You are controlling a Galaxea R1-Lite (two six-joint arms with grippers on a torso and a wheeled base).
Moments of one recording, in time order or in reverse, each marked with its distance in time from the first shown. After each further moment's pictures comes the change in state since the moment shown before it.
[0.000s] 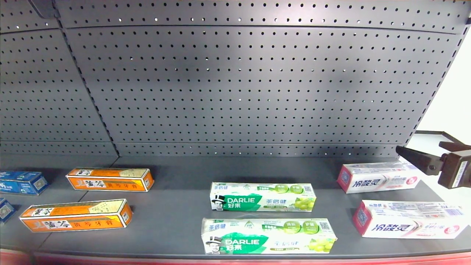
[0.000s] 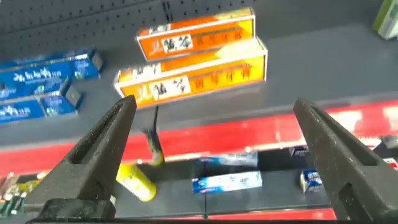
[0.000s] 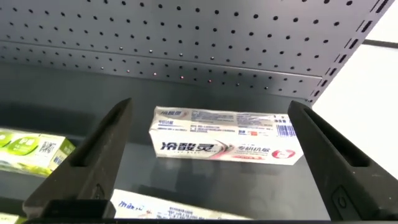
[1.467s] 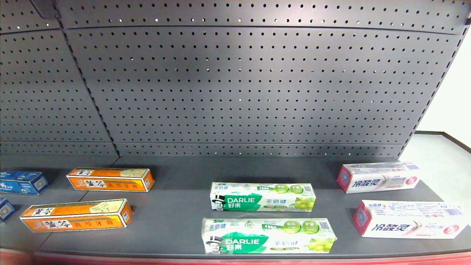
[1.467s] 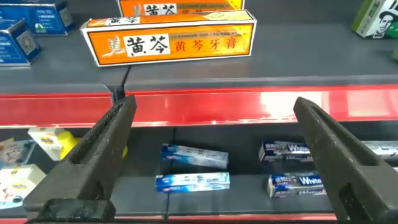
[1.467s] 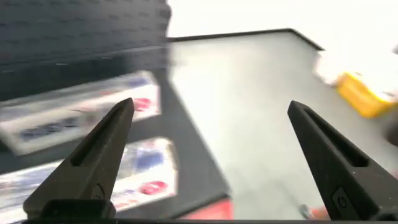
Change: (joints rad) left arm 0.056 -0.238 0.213 -0.039 -0.087 -0.166; right arm -0.077 -0.396 0.262 0.027 -0.501 -0.021
